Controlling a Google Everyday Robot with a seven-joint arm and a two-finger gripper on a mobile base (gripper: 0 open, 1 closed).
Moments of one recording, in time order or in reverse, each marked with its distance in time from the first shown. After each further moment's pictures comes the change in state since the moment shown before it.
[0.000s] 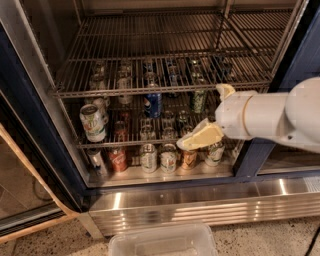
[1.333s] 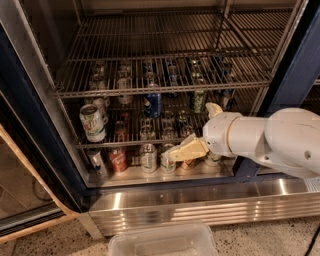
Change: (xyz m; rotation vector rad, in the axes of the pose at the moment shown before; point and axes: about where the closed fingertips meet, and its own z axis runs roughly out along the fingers) arm 0.026 0.030 0.035 -0.010 -0.052 0.126
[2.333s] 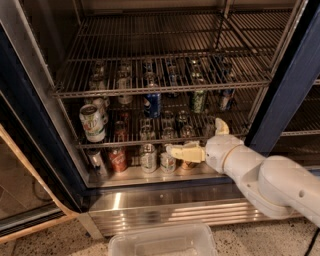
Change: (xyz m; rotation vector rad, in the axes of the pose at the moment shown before) arm 0.040 -0.032 0.025 0.191 -0.272 0.253
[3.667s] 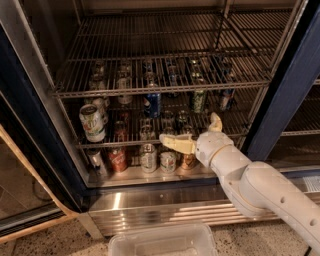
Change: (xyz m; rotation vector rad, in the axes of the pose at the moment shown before) arm -0.015 -0.006 0.026 0.075 -0.178 0.057
